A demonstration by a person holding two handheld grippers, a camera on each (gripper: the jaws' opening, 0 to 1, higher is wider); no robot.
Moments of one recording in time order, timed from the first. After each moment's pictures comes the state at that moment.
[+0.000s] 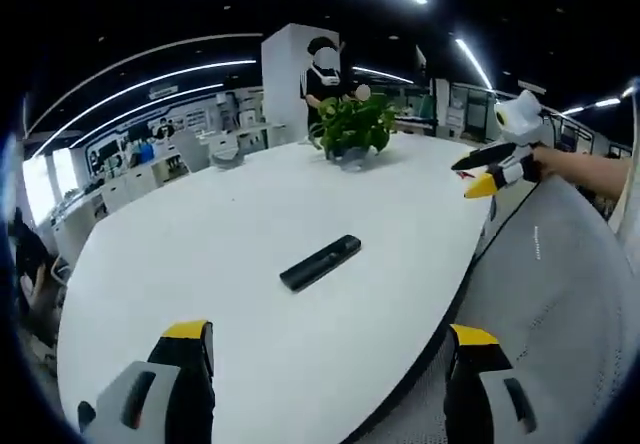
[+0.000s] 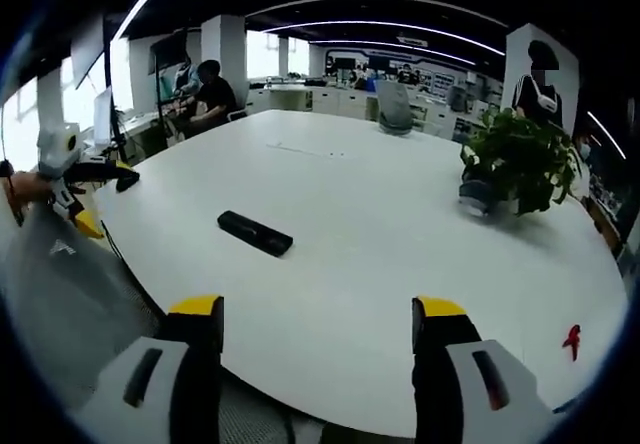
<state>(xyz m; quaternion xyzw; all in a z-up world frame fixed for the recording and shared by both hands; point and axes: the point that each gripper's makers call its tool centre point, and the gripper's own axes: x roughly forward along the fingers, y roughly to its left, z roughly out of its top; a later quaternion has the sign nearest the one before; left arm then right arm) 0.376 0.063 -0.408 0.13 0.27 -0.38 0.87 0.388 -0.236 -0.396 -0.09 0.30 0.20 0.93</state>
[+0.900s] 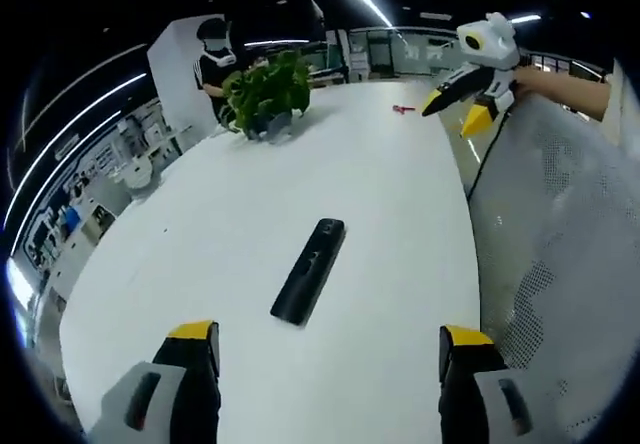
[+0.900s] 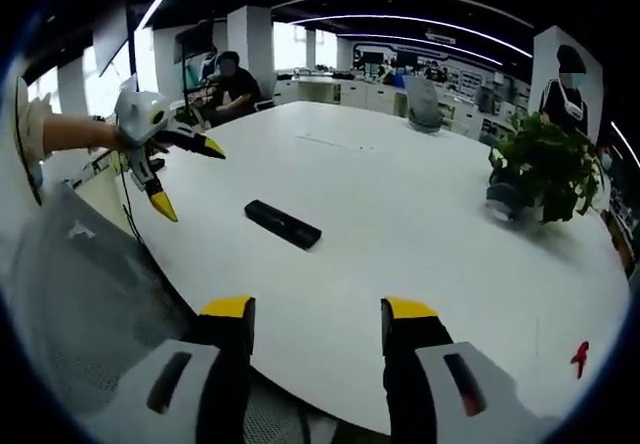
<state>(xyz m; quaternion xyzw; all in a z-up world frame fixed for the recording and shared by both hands) 0.447 0.021 -0.442 0.30 0.27 -0.52 0.75 0.377 -0.216 -0.398 -0.10 0.31 0.26 0.91</state>
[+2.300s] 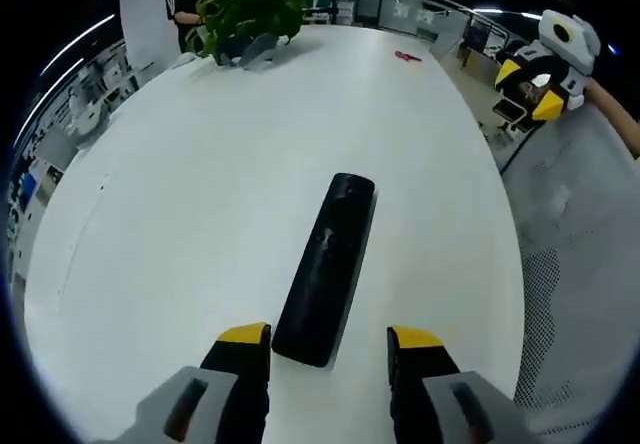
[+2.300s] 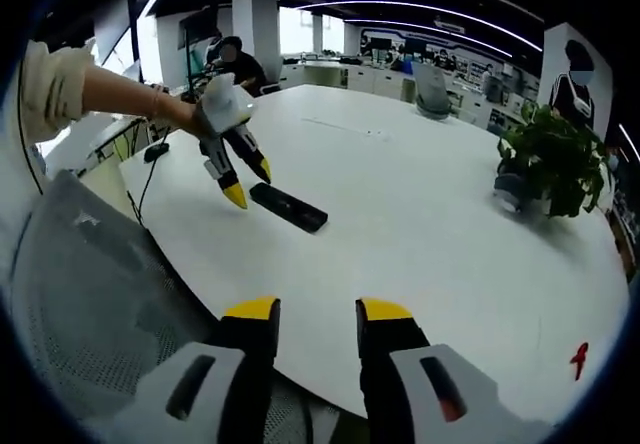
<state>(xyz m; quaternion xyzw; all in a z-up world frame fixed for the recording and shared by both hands) 0.503 -0.014 -0.513 0.30 0.42 -0.54 0.67 0.371 -0.215 -0.410 -0.11 0.34 0.27 0.89</state>
